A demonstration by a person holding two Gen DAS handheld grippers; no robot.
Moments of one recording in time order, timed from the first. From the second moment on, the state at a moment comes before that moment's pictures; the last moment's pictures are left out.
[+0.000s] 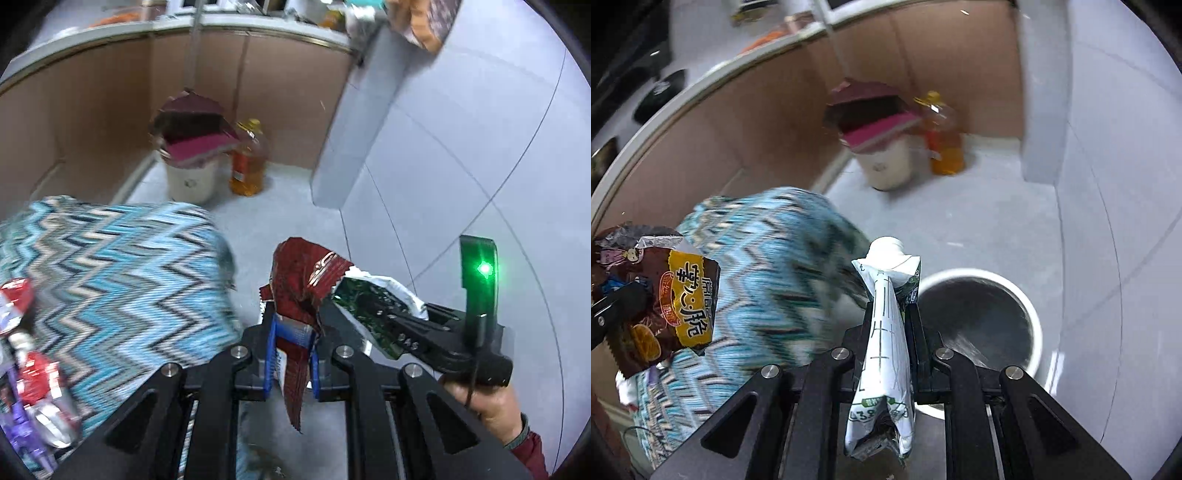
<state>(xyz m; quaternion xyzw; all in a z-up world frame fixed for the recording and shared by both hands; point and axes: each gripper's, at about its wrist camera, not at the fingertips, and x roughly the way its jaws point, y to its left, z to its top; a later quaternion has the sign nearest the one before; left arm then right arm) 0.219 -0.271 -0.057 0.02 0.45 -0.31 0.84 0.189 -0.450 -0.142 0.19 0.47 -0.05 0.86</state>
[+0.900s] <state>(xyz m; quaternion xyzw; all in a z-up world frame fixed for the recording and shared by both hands) 0.230 -0.299 -0.094 0.00 0.46 -0.30 0.84 0.176 -0.485 -0.154 0.18 0.45 -0.13 0.86</state>
